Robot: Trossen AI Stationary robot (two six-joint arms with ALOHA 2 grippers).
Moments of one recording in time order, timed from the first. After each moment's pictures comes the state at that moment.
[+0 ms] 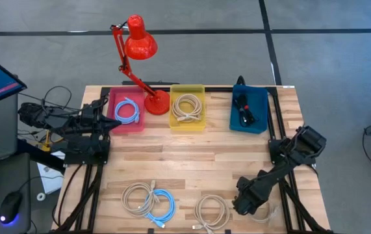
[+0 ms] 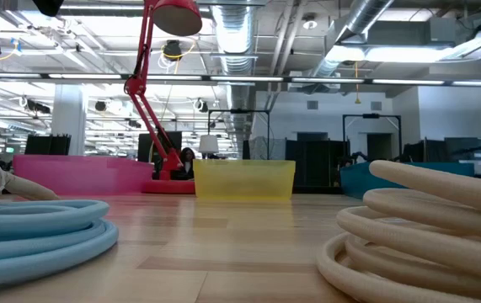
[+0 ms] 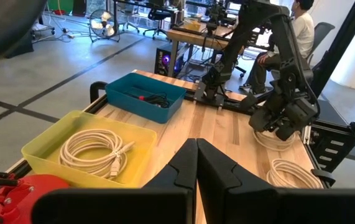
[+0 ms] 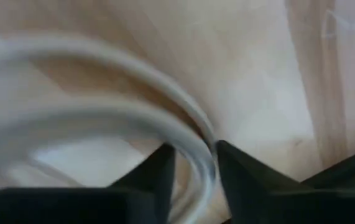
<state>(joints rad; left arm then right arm) -0.46 0.40 0.84 -0.67 -0.62 -0.25 0.80 1.86 1.00 -1.01 -0.20 1.33</state>
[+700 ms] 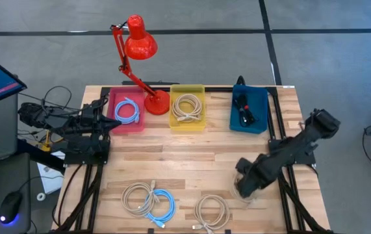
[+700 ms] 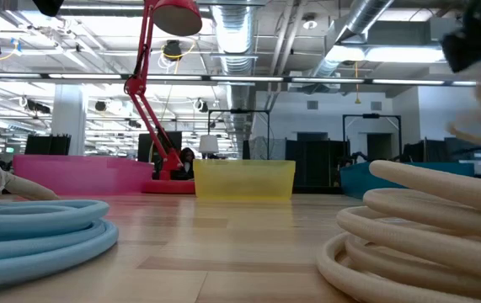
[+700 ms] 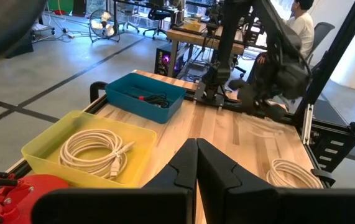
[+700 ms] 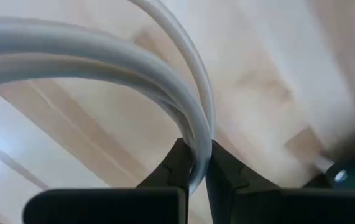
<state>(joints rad) -0.46 0.40 0.84 -0.67 -0.62 -0.25 0.67 1.52 0.99 -1.13 0.07 1.34</state>
